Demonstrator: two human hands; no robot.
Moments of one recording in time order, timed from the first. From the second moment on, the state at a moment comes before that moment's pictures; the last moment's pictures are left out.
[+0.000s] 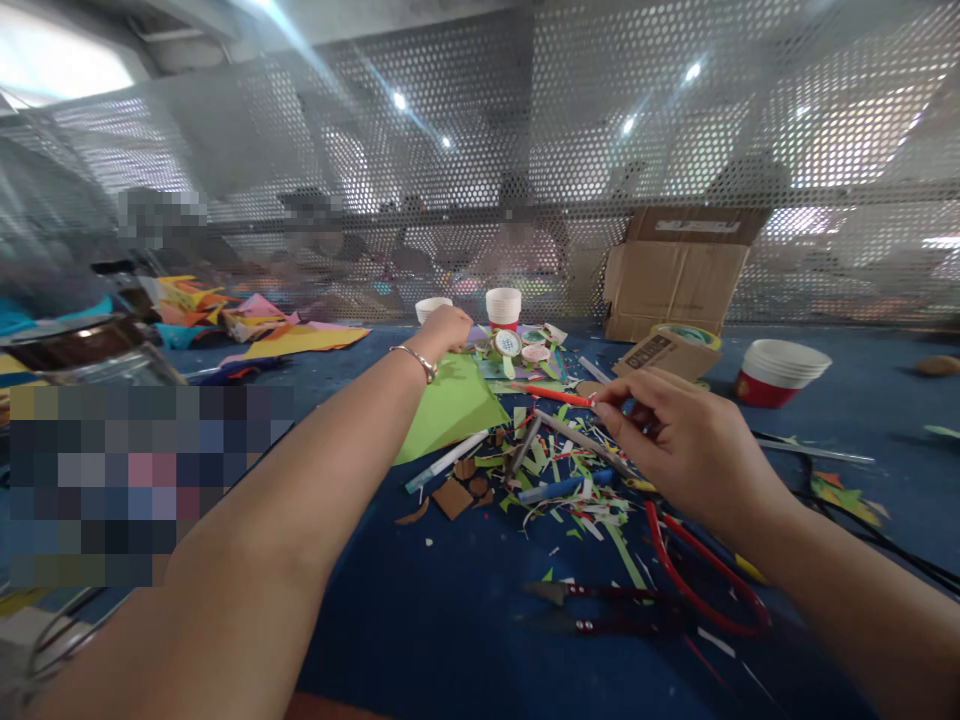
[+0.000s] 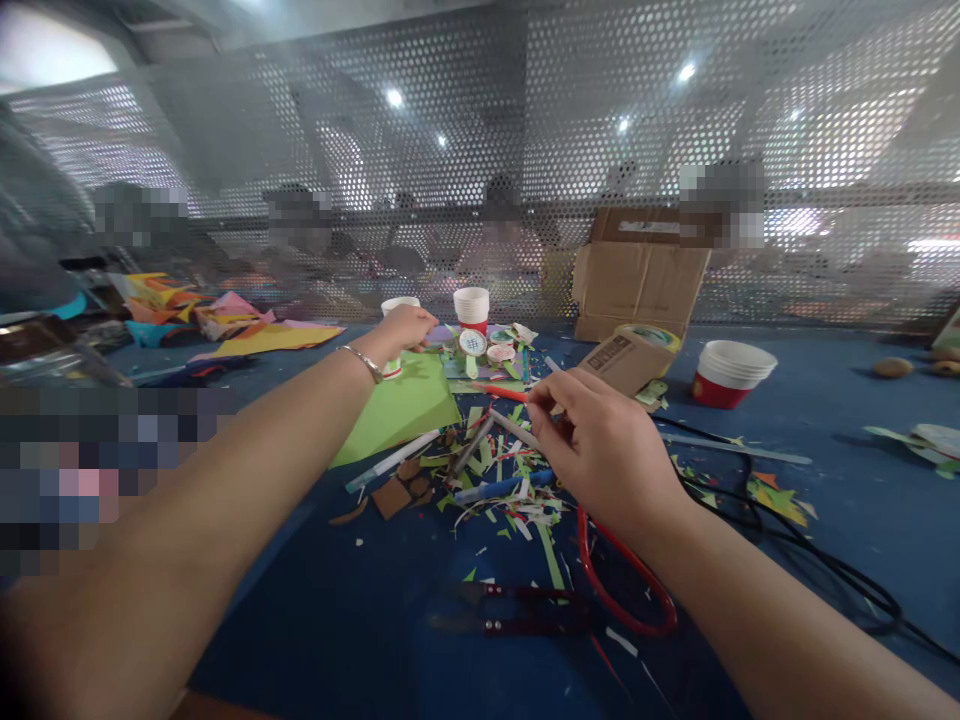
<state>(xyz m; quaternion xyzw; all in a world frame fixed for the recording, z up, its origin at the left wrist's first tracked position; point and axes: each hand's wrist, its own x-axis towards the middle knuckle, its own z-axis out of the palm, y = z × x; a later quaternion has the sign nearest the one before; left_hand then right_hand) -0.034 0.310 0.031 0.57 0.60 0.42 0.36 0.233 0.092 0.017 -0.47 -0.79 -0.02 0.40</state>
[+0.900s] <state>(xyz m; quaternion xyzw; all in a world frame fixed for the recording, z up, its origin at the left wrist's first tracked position) 0.028 0.289 0.038 0.85 0.50 0.13 -0.10 0.231 0.093 0.015 -0.47 -0.79 -0.02 0.39</state>
